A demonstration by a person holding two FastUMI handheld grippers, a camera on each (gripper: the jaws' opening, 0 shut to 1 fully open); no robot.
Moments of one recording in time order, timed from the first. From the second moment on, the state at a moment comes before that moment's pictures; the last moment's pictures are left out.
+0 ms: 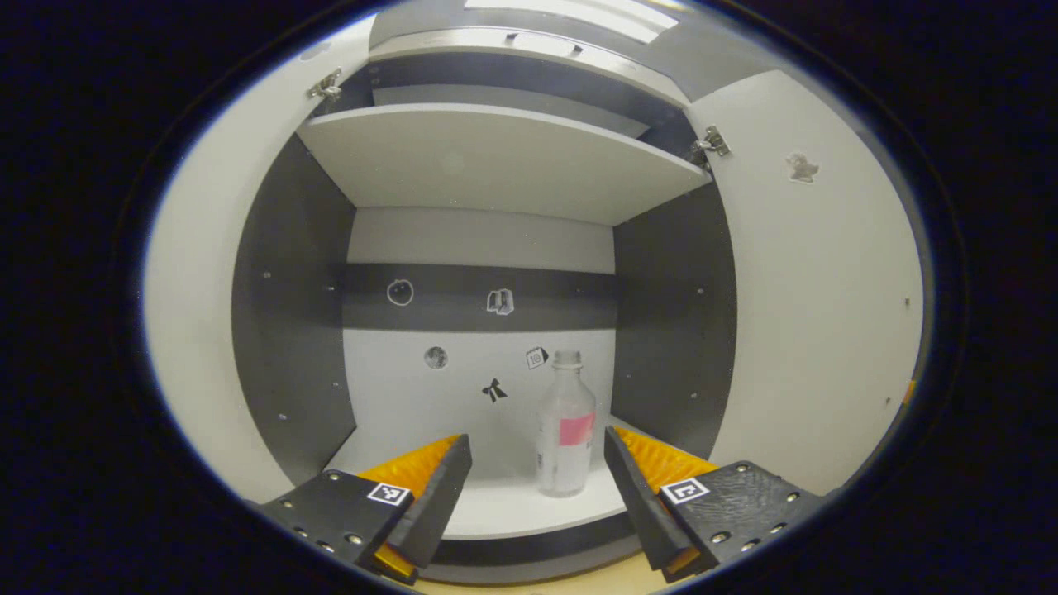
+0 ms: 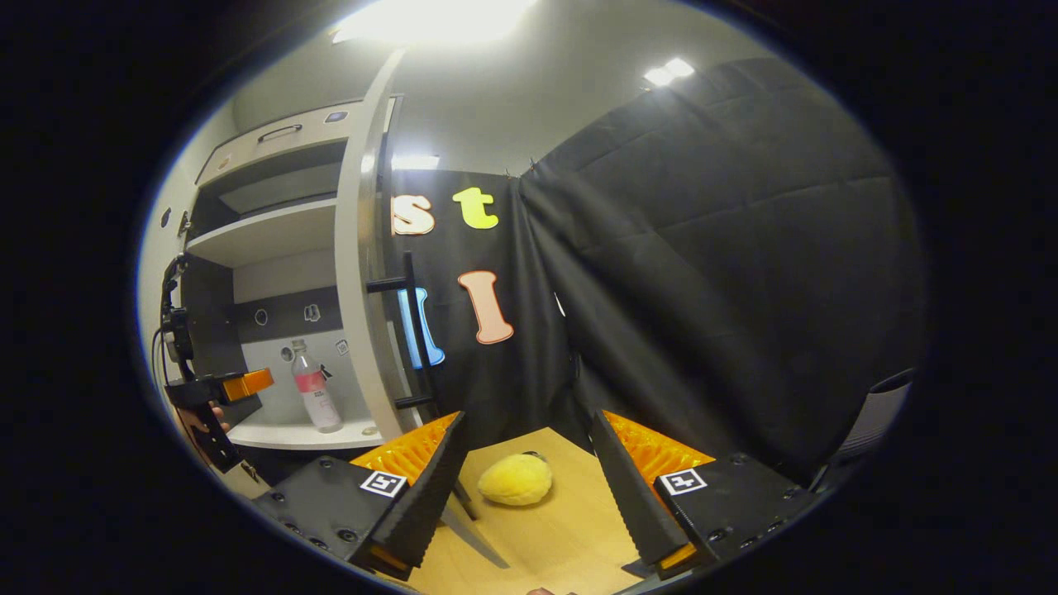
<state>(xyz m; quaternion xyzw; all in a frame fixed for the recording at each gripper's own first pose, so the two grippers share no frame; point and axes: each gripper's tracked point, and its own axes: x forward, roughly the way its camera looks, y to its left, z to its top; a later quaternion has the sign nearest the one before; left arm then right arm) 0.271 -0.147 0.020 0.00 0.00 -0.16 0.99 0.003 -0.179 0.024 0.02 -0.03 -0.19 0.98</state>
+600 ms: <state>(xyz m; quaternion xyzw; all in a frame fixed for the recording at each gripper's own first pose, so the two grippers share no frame) 0.354 -0.193 -0.014 0.01 0.04 -0.17 0.98 0.031 -0.241 0.038 0.03 -0.03 -0.22 0.97</state>
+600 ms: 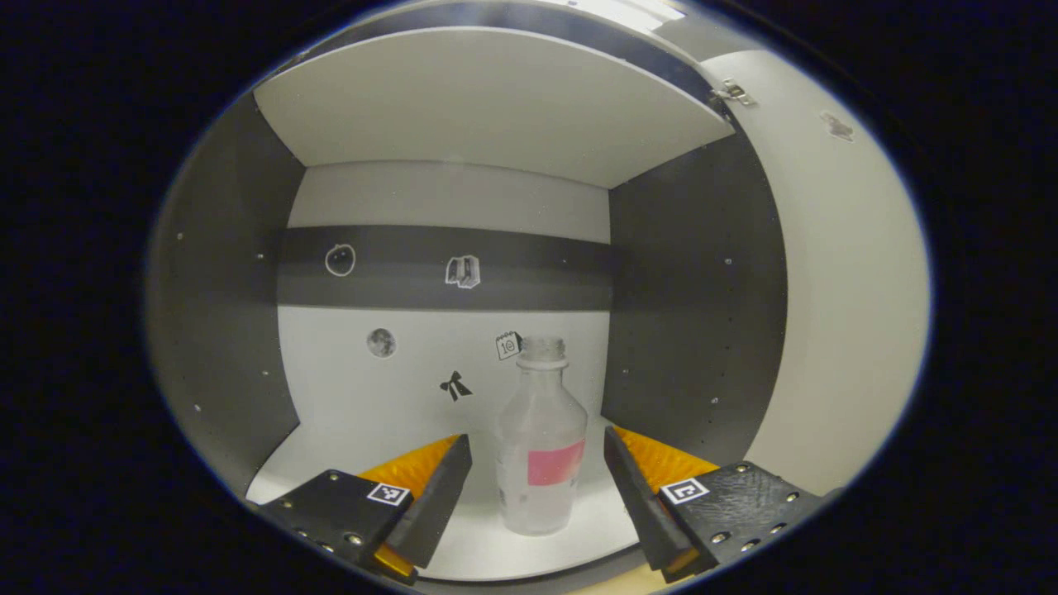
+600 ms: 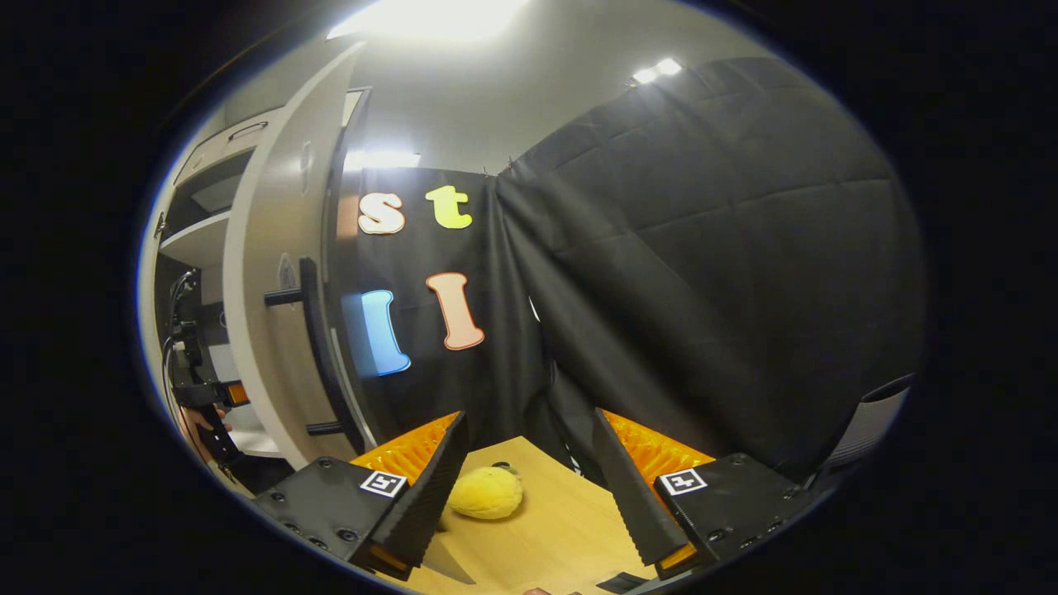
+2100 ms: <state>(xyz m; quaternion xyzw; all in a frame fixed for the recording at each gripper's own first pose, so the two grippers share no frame) 0.223 -0.155 0.062 0.05 -0.04 -0.20 0.98 0.063 -0.240 0.045 0.01 -0.03 -0.18 0.98</state>
